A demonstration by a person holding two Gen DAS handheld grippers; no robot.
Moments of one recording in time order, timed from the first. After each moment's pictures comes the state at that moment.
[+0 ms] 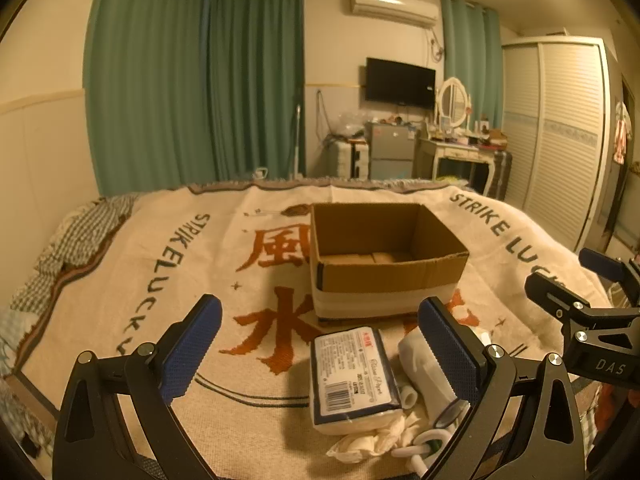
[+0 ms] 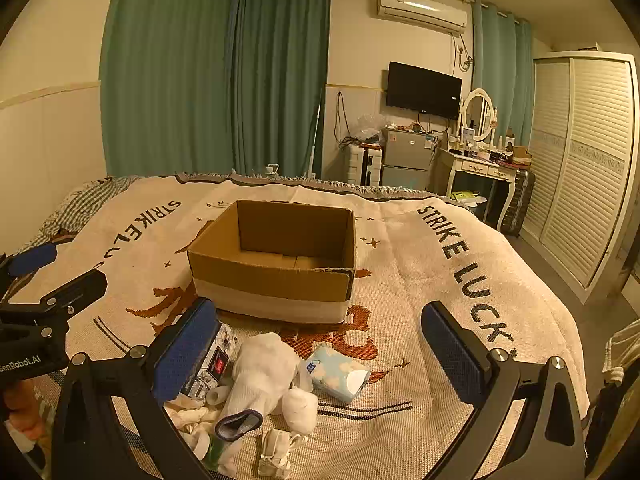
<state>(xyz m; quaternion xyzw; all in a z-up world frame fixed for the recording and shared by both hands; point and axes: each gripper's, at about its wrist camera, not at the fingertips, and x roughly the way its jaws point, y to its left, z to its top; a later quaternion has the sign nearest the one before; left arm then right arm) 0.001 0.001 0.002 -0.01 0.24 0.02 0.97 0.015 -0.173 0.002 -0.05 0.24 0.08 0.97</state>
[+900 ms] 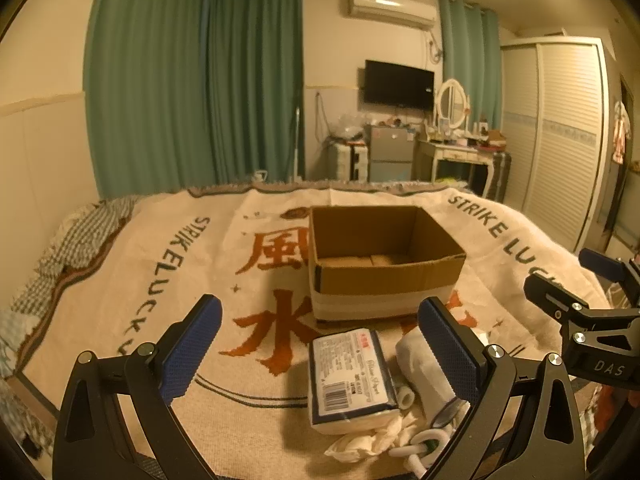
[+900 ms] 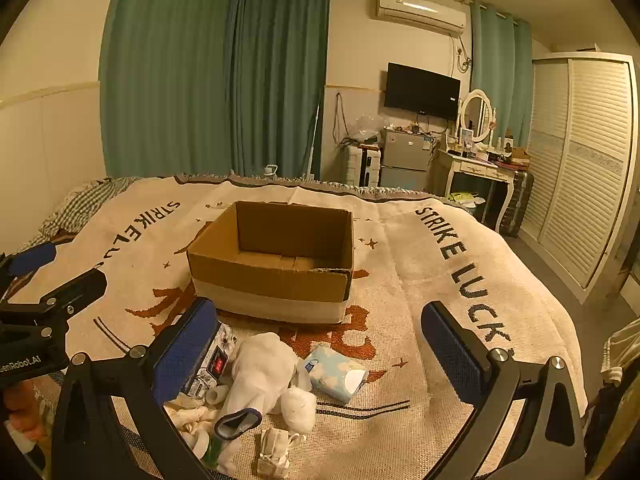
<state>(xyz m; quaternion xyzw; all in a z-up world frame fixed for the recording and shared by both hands) 0.001 -0.001 0.002 -0.01 0.23 0.02 0.97 0.011 -0.175 0.004 -0.05 0.23 0.08 0.97</state>
